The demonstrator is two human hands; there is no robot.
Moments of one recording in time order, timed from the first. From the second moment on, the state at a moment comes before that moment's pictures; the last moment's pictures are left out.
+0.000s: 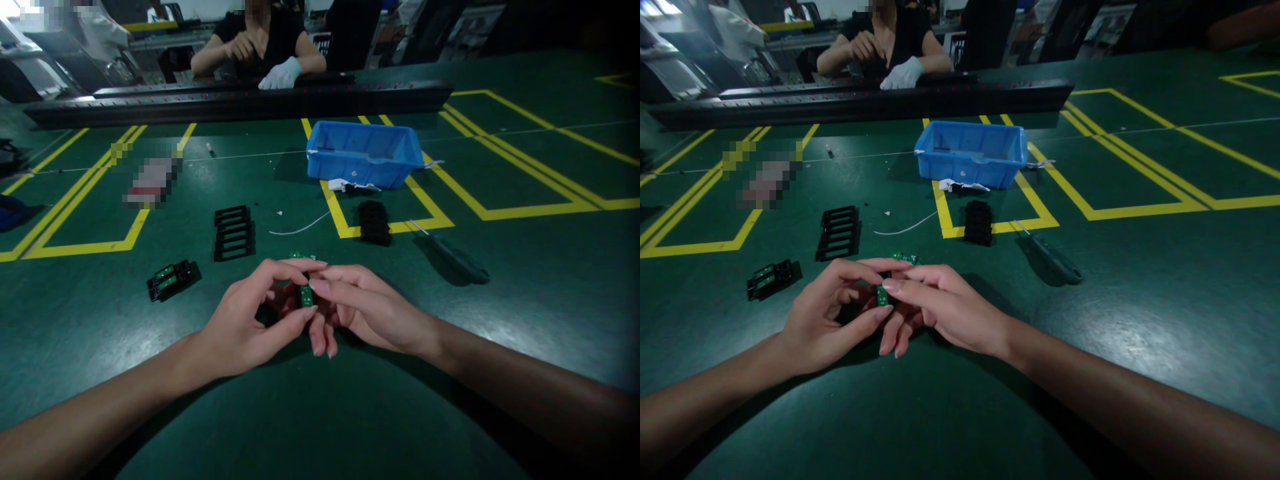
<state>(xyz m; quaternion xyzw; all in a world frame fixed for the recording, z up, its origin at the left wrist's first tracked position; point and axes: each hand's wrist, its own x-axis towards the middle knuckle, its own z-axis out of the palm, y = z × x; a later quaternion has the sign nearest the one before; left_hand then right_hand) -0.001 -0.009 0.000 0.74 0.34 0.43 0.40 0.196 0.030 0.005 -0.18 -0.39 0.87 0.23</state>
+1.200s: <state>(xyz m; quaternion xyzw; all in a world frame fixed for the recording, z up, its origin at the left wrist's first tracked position) -0.002 -0.008 0.000 0.78 0.32 0.42 0.34 0.195 0.030 0.002 -0.20 -0.38 0.87 0.24</state>
